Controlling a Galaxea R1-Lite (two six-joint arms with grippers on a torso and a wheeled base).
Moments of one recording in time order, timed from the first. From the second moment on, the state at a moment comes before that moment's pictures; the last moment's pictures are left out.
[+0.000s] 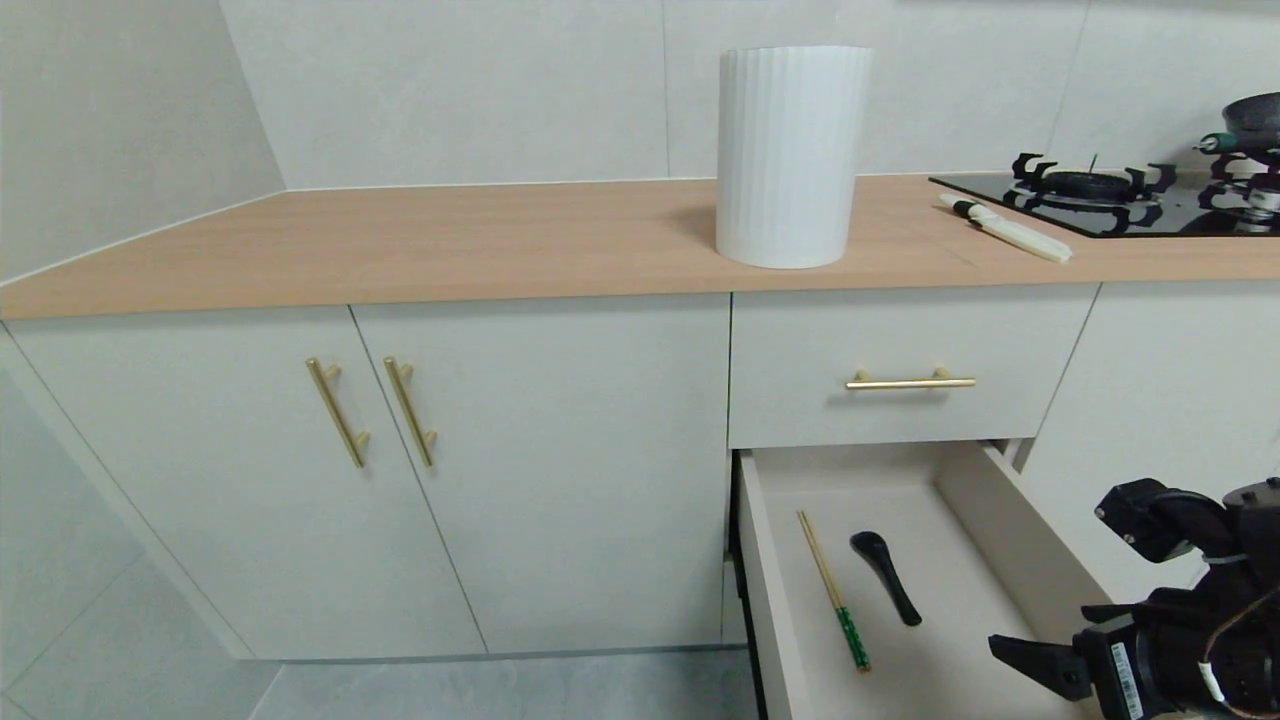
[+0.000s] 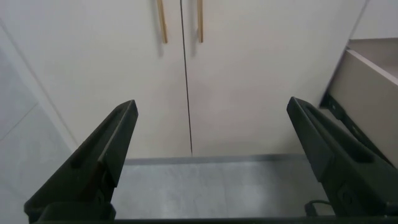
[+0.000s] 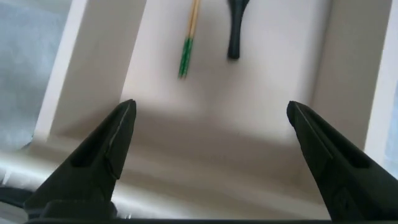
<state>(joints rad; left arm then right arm) 0.00 0.00 0.00 0.00 0.01 0.00 0.37 1.34 -0.39 -0.21 -0.02 0.10</state>
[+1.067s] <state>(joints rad) 0.00 0.00 0.00 0.00 0.01 0.00 0.48 1.44 -0.33 -0.18 0.03 0.03</state>
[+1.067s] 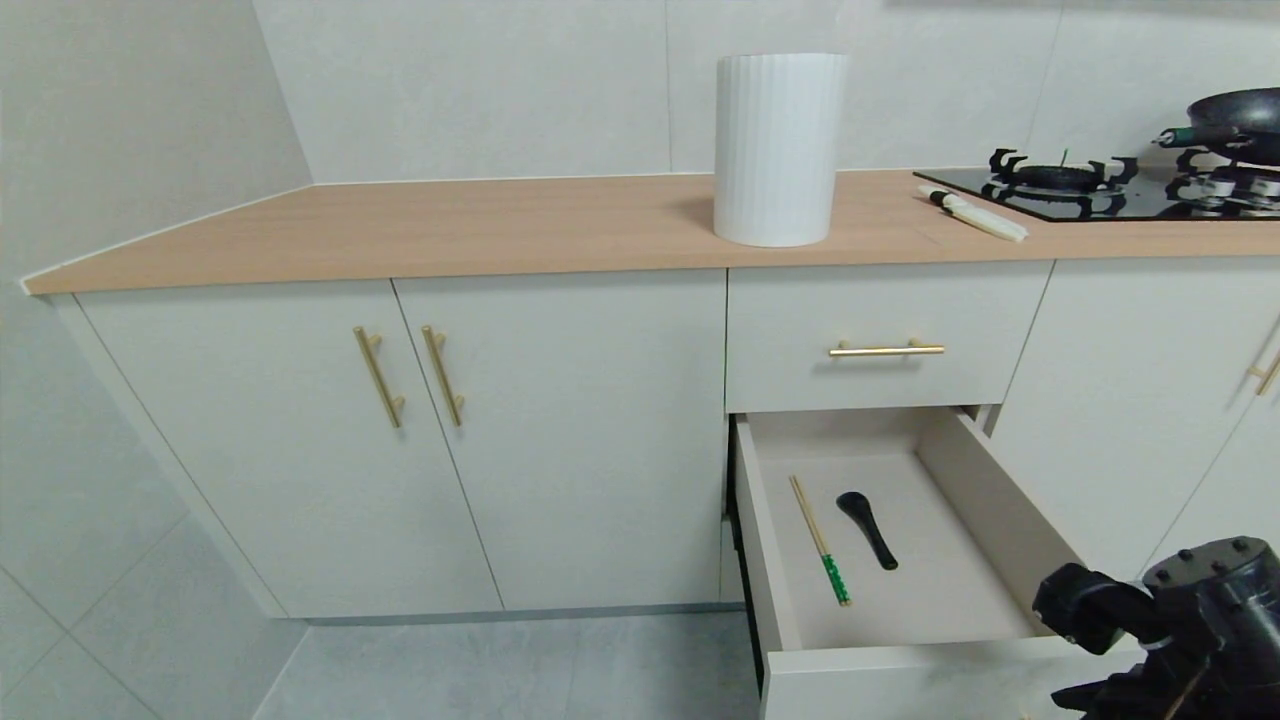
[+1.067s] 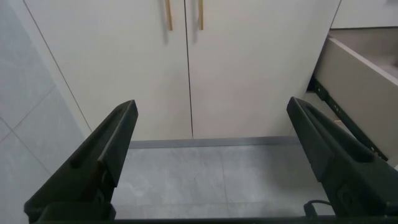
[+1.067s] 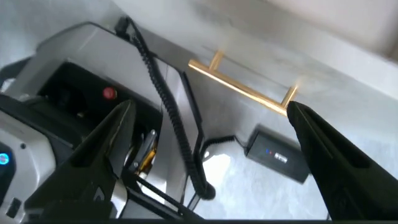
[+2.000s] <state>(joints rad) 0.00 0.00 0.00 0.00 0.01 0.00 0.48 1.70 -0.50 -0.23 -0.27 0.31</state>
